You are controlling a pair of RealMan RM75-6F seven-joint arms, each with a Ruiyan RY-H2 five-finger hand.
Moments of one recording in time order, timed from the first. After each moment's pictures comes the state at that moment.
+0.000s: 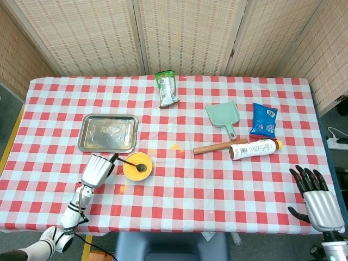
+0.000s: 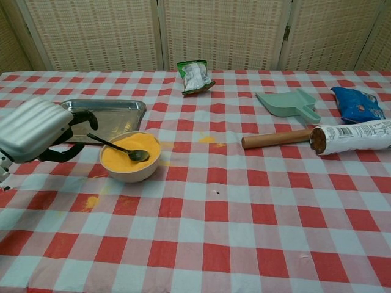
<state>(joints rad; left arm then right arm) -0.53 -1.88 -0.05 -0.67 1.60 1.44 0.16 0.01 -1.07 -0.03 -1.71 -1.58 1.47 -0.17</state>
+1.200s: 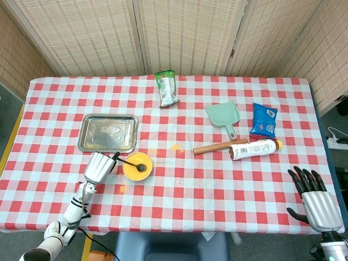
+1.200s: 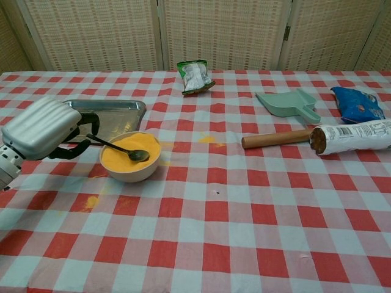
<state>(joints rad) -0.57 -2.06 -0.03 -0.28 1.60 1.46 -0.01 0.01 -1.07 -0.03 -1.71 -1.58 1.46 -0.18</state>
